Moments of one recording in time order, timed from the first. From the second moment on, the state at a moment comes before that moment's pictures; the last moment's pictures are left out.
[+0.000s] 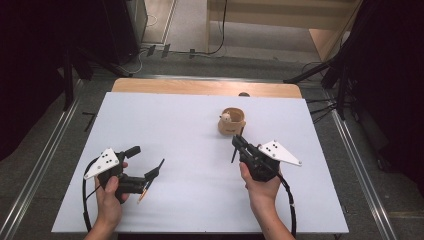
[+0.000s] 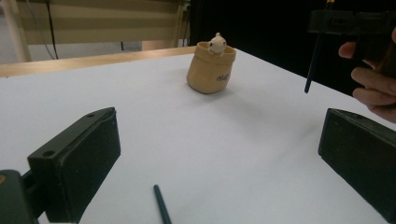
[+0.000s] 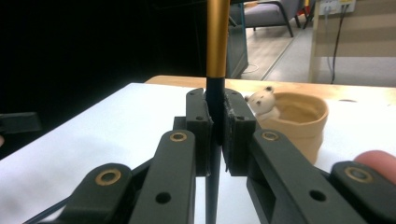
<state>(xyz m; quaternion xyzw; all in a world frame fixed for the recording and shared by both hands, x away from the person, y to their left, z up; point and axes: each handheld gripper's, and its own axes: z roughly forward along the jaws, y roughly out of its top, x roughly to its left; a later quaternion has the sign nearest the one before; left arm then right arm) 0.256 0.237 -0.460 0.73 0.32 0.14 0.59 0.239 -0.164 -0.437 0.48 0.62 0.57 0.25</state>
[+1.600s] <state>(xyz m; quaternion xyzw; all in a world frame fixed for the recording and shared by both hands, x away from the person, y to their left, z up) 0.242 0.300 -0.473 0.72 0.36 0.16 0.58 0.338 -0.192 -0.422 0.46 0.58 0.60 0.31</state>
